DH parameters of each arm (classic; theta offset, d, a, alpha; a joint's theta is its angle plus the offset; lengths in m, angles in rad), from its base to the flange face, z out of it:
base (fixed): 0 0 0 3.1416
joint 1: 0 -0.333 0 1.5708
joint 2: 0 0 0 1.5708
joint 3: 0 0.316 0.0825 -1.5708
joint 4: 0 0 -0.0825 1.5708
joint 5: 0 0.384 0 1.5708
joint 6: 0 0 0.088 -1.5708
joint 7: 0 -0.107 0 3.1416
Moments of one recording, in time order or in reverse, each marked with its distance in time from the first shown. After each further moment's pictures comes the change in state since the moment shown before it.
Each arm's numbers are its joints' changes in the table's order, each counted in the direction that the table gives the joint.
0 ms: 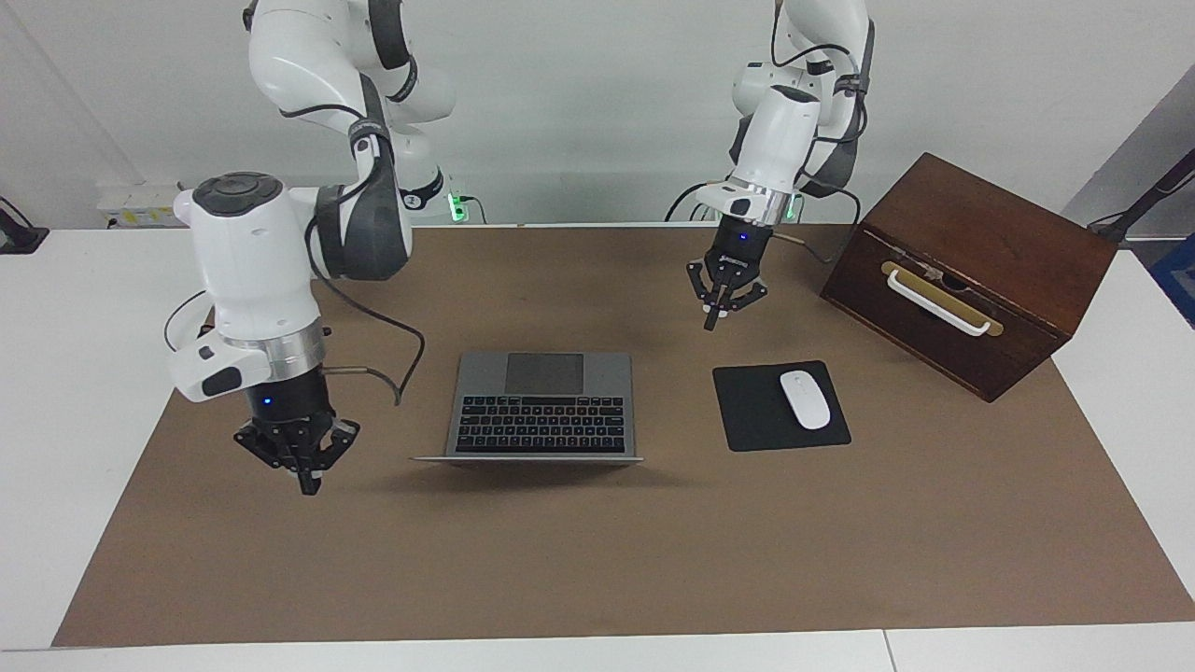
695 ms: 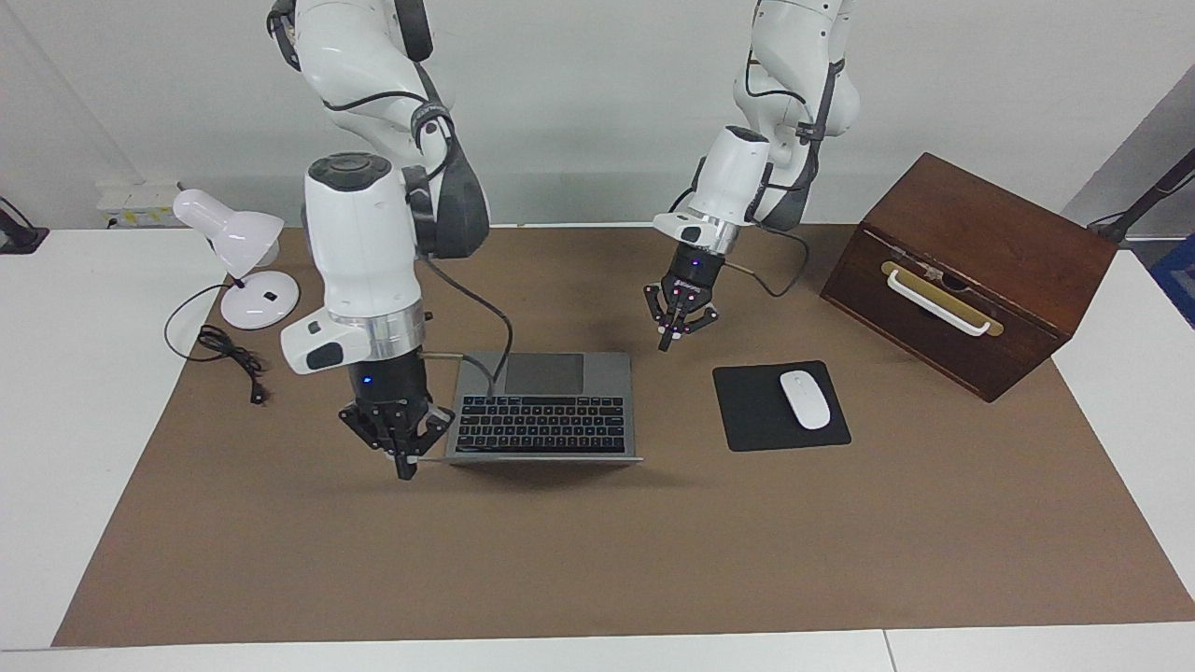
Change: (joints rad) left arm 0.092 0.167 0.002 -0.009 0.000 0.220 0.013; right arm -0.152 0.000 0.002 -0.016 -0.004 0.002 -0.340
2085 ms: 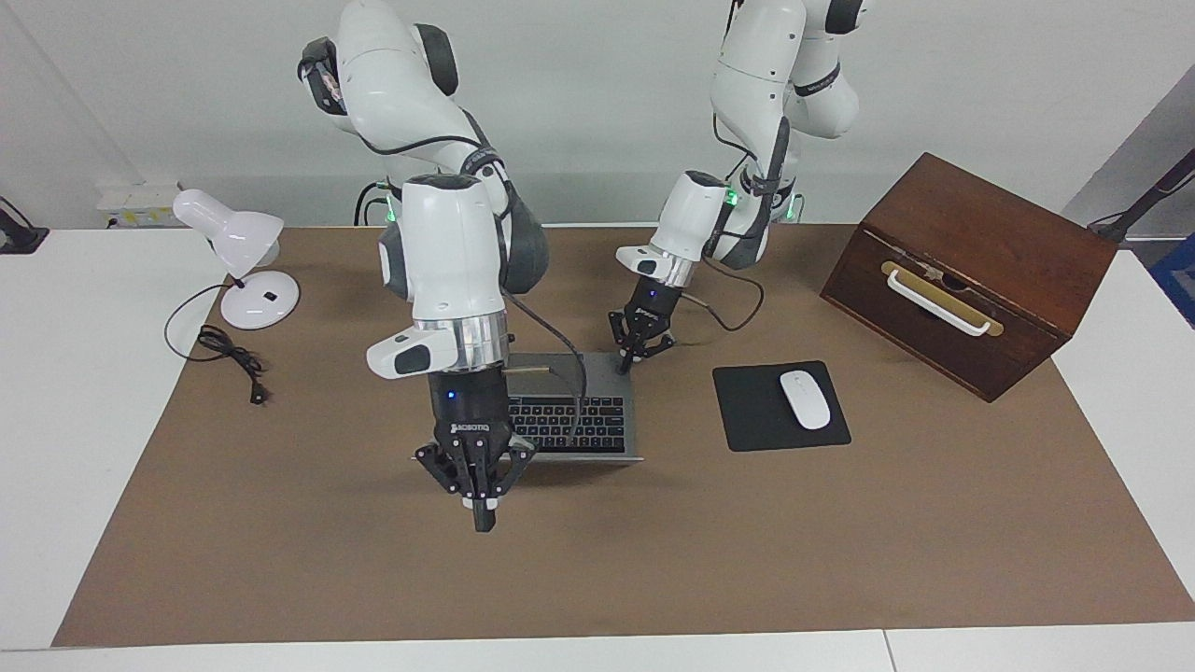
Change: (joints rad) left arm 0.084 0.256 0.002 -0.052 0.000 0.209 -0.020; right arm -0.027 0.215 -0.002 -0.246 -0.120 0.303 -0.106
